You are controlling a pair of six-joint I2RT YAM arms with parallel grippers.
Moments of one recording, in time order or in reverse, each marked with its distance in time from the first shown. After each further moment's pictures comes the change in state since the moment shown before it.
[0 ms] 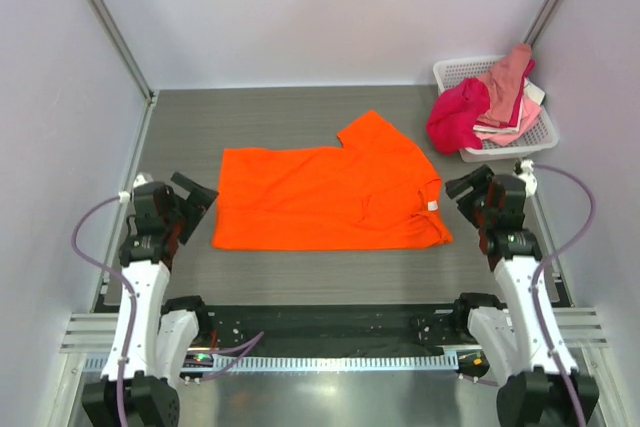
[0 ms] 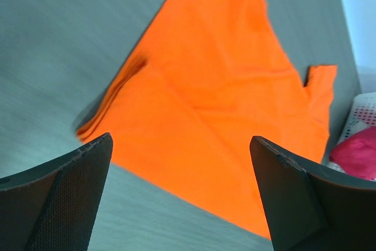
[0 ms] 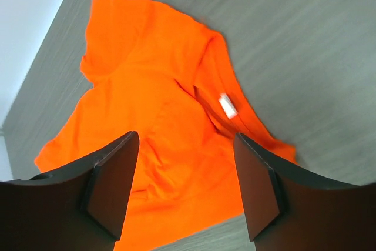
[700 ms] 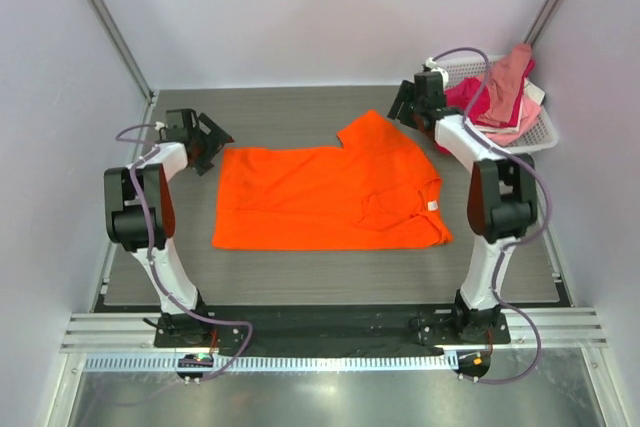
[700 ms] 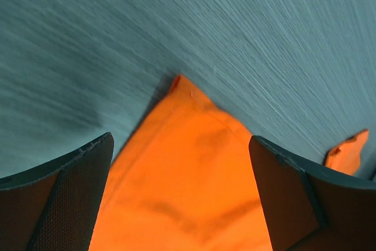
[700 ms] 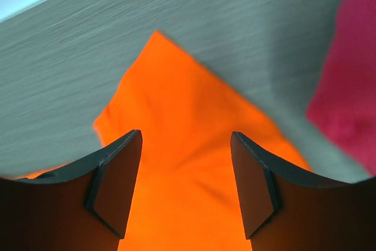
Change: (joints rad) left arm -0.029 1.163 0.643 0.407 0.059 0.082; right arm 0.265 1.211 0.946 0.193 0.062 -0.320
